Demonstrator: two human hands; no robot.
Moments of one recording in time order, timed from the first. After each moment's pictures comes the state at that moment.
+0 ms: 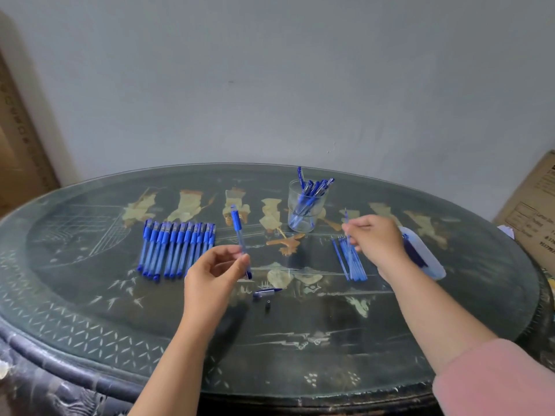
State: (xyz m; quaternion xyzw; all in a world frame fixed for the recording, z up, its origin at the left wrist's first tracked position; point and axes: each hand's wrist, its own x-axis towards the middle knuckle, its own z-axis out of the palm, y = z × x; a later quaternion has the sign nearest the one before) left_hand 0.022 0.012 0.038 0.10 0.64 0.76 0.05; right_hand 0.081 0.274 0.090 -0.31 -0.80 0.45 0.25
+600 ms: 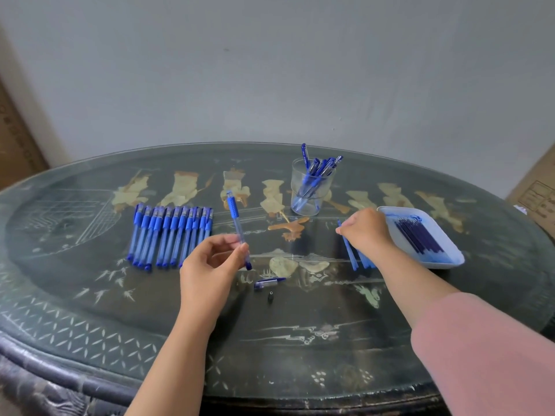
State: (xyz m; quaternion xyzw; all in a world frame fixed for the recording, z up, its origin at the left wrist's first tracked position) left_hand 0.011 0.018 0.022 0.08 0.65 0.75 0.04; right_hand 0.031 0.297 0.041 -0.37 -0.88 0.27 0.13
